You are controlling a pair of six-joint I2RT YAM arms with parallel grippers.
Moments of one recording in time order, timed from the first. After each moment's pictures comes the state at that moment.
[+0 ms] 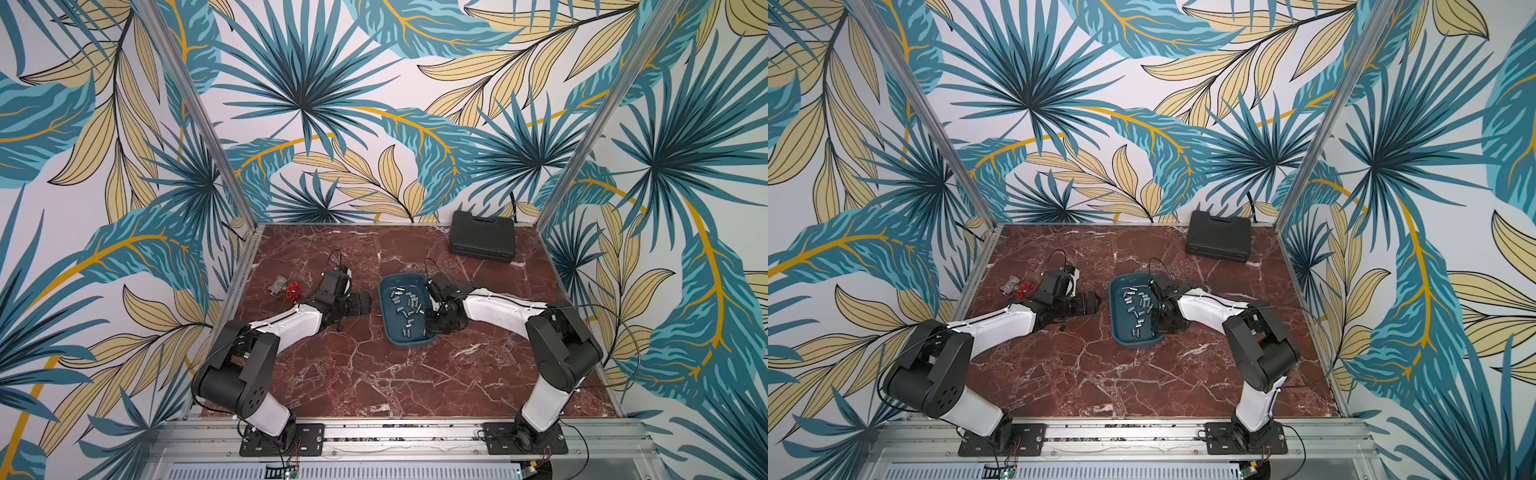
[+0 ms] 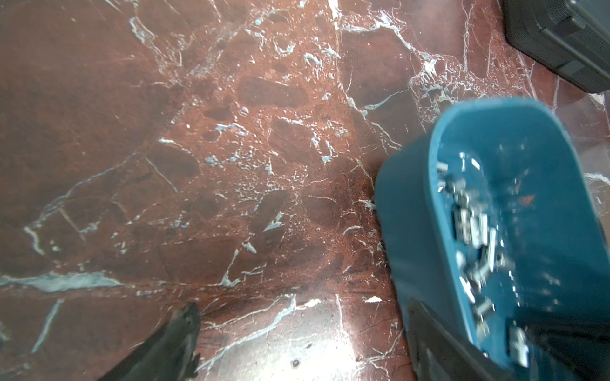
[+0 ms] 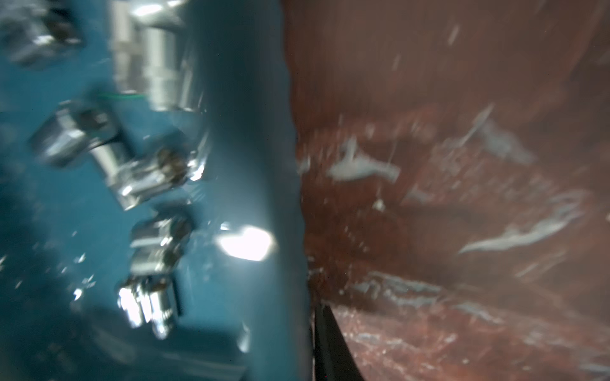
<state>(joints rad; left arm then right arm) -0.37 1.57 0.80 -0.06 0.12 -0.46 0.56 1.78 1.07 -0.62 -0.06 0.57</state>
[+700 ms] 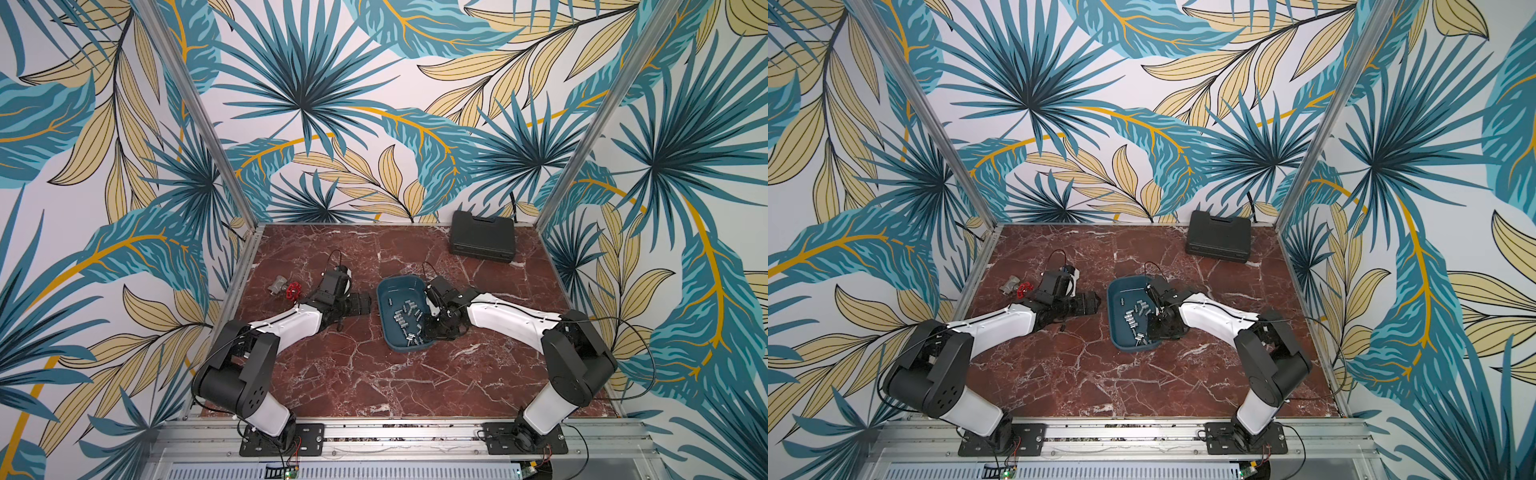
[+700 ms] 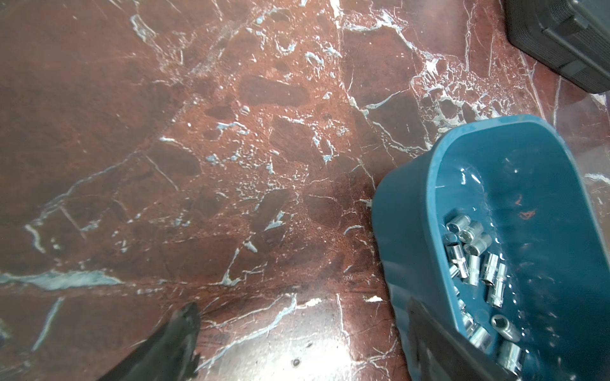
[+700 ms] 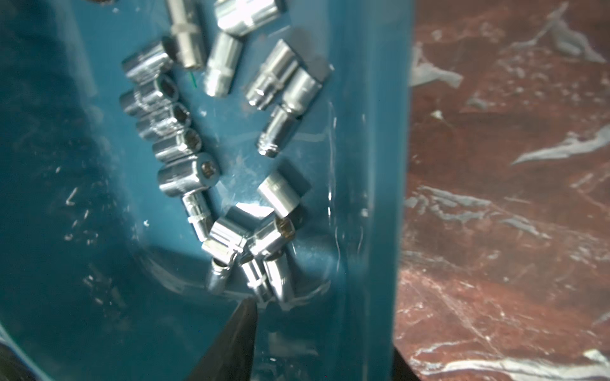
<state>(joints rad) -0.37 1.57 0.80 -0.06 0.11 -0.46 0.62 1.68 1.07 -0.69 -0.12 0.59</state>
